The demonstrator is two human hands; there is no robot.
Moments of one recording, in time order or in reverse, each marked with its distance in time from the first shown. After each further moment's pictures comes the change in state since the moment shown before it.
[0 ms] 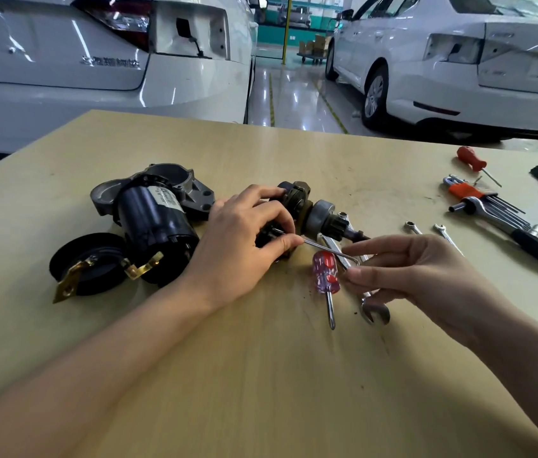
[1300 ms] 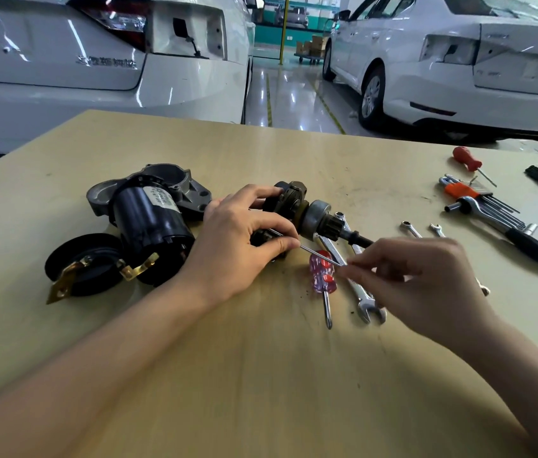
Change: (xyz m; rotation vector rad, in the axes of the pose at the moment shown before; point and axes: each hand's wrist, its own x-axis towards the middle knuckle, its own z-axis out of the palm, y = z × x) left_hand 0.001 0.005 -0.002 -0.082 -0.044 -0.062; right_hand -0.004 0.007 0.002 -0.806 0.238 -0.678
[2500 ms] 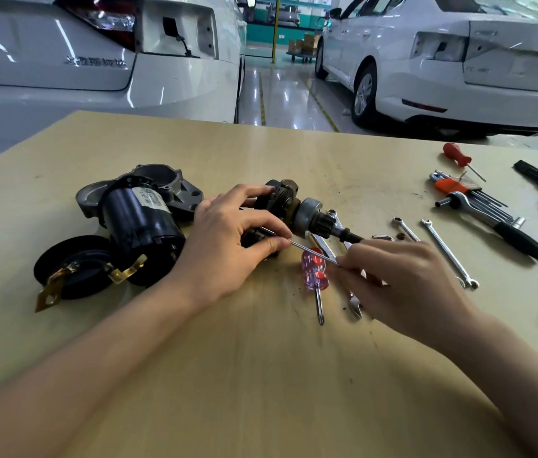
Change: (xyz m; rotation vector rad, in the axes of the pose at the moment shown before) left_hand -0.001 0.001 -0.001 0.013 -0.014 0.005; right_hand -0.002 0.005 0.003 -0.285 -0.084 -0.251
